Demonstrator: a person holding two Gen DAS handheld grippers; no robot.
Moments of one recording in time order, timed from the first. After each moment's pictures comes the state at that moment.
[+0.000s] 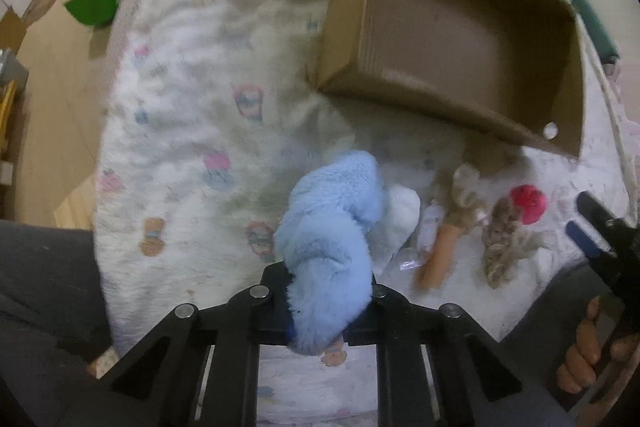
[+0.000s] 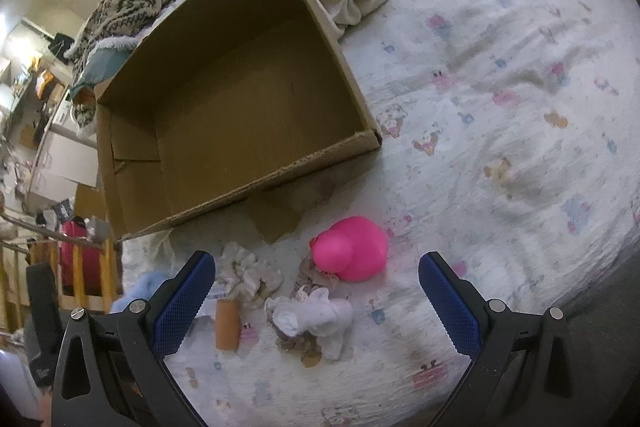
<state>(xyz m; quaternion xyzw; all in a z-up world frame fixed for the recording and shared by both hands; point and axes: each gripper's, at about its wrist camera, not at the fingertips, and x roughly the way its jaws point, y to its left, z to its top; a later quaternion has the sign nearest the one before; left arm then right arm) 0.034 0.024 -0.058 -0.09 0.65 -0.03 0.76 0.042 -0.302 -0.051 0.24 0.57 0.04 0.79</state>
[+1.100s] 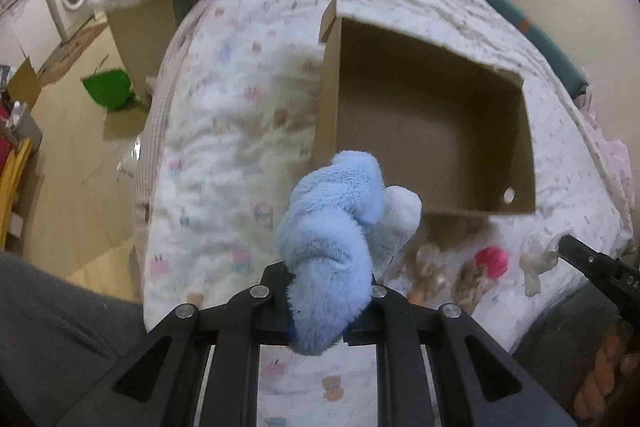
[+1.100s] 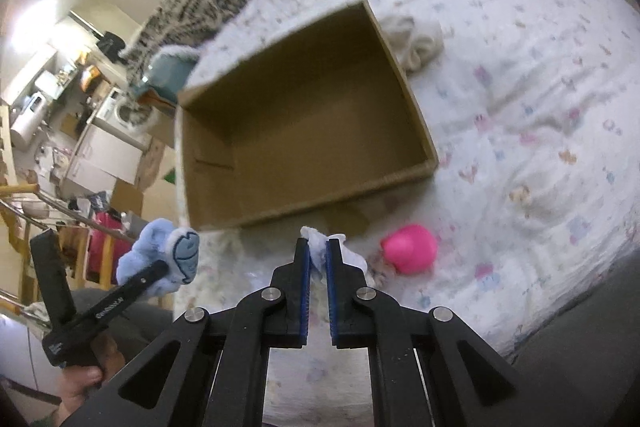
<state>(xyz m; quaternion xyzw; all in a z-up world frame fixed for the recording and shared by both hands) 0.039 0.034 0.016 -0.07 0.51 -0.03 0.86 0.017 -0.283 0.025 0.23 0.49 0.11 0.83</state>
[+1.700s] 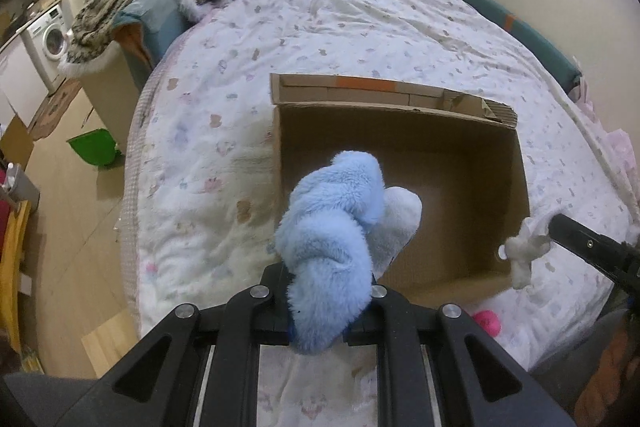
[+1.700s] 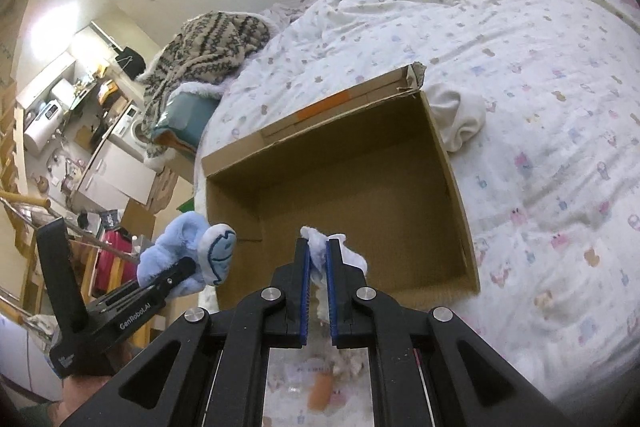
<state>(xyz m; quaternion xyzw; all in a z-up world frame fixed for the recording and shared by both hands) 0.130 -0.014 0.038 -0.01 0.48 -0.06 0.87 0.097 -0.266 0.049 0.23 0.45 0.12 0.85</state>
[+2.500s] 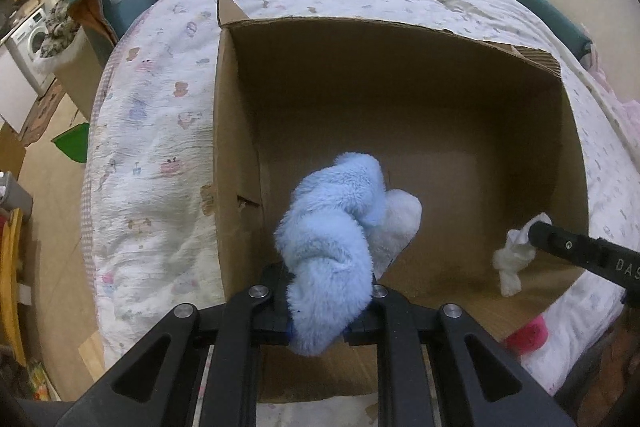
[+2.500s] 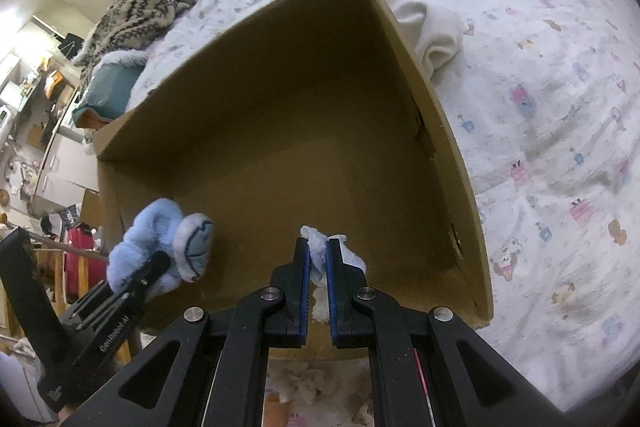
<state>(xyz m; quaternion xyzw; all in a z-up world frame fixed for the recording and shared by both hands) 0.162 -0.032 -0.042 0.01 0.51 -0.06 0.86 0.135 -0.263 -0.040 0.23 0.55 0.04 0.80</state>
